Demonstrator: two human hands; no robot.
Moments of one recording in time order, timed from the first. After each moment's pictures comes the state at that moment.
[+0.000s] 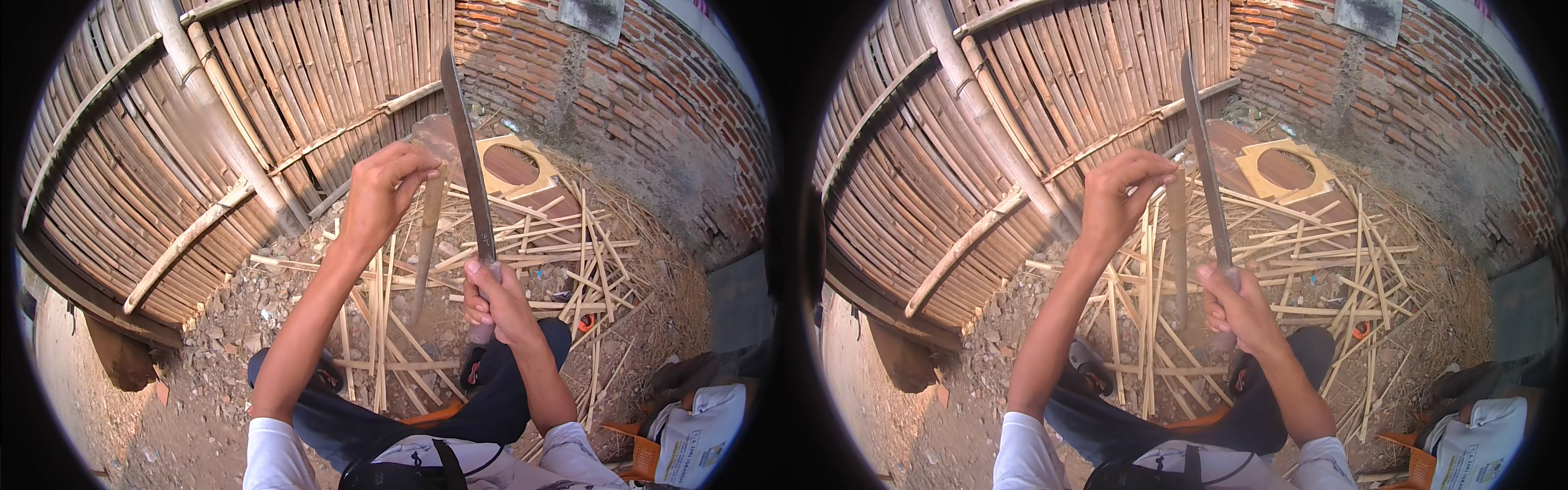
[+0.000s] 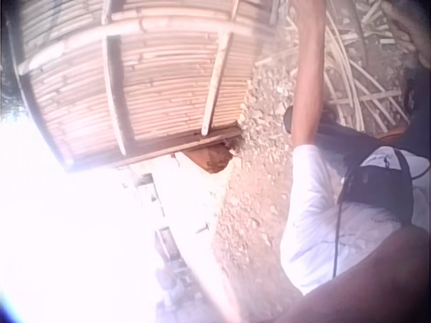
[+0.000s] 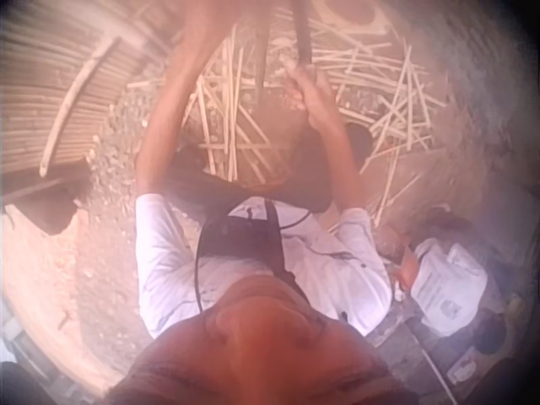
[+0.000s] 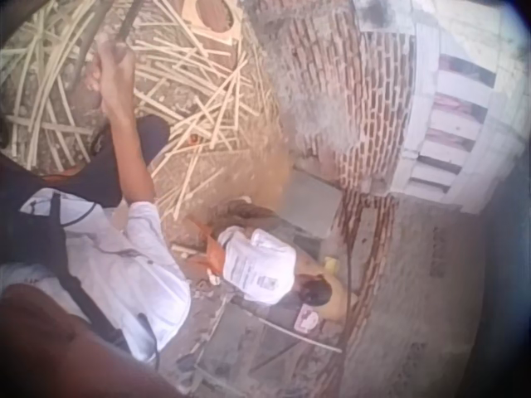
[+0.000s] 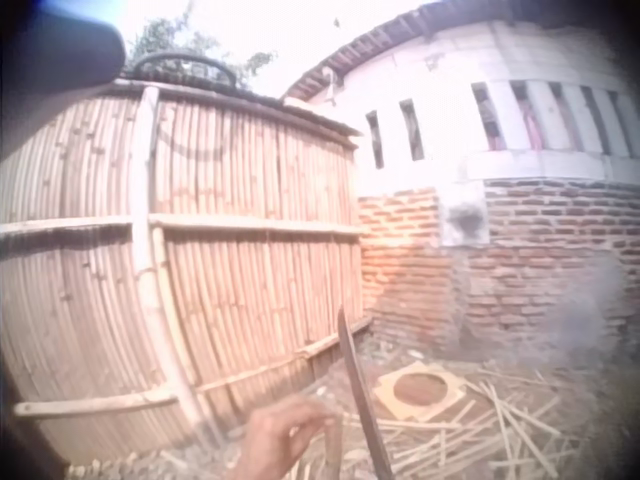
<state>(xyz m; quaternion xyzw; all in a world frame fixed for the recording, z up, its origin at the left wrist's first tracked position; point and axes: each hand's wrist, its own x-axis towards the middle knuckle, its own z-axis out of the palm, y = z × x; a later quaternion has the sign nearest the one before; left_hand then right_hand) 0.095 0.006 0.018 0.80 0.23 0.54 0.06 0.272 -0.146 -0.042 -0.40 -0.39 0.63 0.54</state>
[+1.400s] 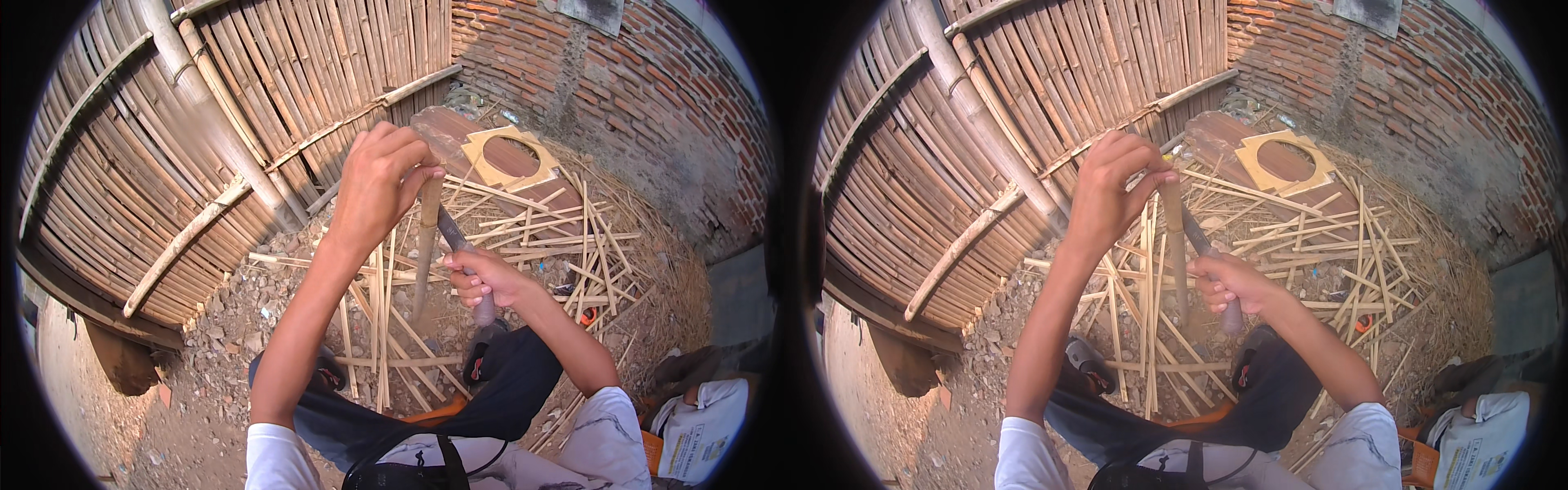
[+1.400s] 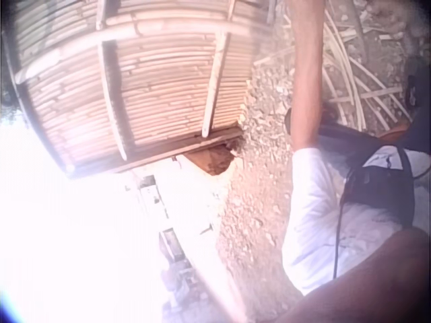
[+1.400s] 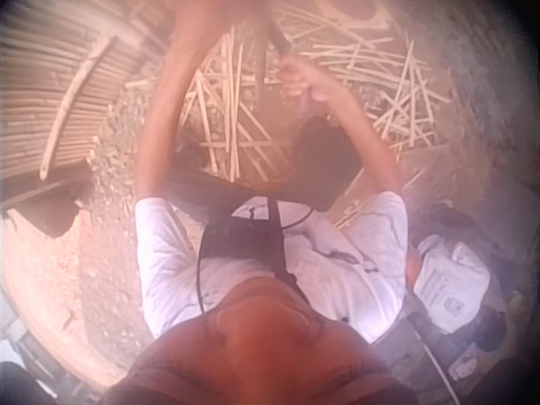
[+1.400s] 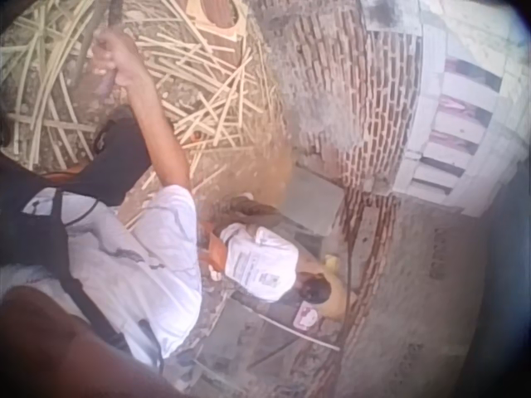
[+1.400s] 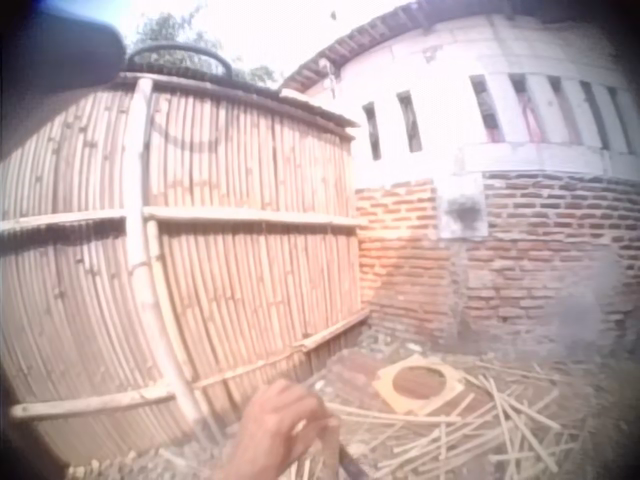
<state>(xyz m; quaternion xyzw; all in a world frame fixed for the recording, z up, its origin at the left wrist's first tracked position) 0.089 0.009 0.034 0.84 0.23 0.48 -0.07 0.299 -0.073 -0.080 -0.38 -0.30 0.82 0.32</state>
